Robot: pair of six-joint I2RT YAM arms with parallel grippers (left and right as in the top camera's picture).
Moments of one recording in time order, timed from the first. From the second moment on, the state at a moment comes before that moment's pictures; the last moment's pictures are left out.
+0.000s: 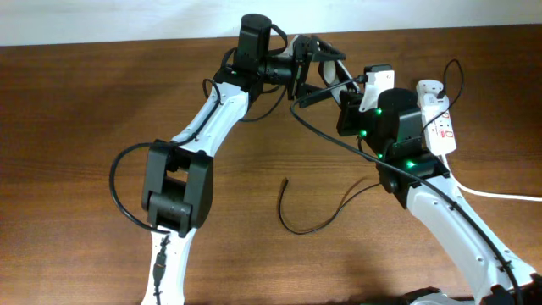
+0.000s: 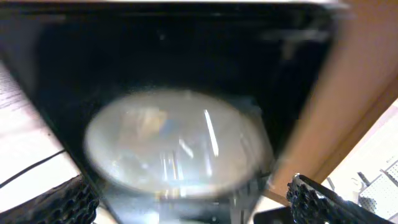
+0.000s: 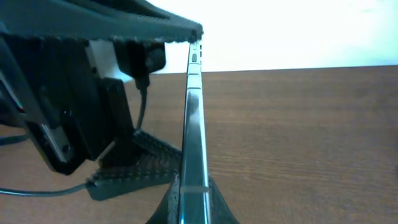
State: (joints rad) left arm -0.40 2.35 1.98 -0.01 1.23 -1.51; right arm 0.24 1.38 0.93 0.05 -0.07 0.22
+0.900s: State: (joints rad) left arm -0.21 2.35 1.98 0.28 1.33 -1.52; right arm 0.10 1.39 0.93 0.21 -0.44 1.04
